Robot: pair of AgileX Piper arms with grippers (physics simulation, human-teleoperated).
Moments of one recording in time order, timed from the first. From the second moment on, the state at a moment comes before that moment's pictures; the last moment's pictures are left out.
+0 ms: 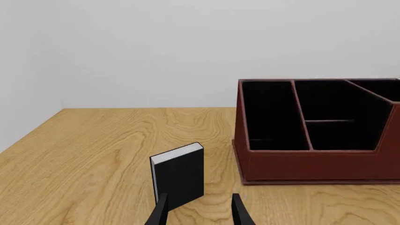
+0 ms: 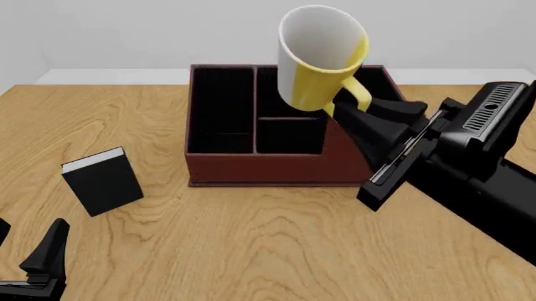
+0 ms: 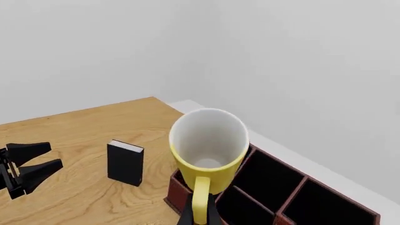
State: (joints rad) left arm 0.00 0.01 -0.01 0.01 0.01; right arm 0.76 0.86 -0.66 -0.21 -0.16
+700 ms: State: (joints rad) left arm 0.00 0.01 -0.01 0.01 0.01; right arm 0.66 0.78 -0.66 -0.16 -0.15
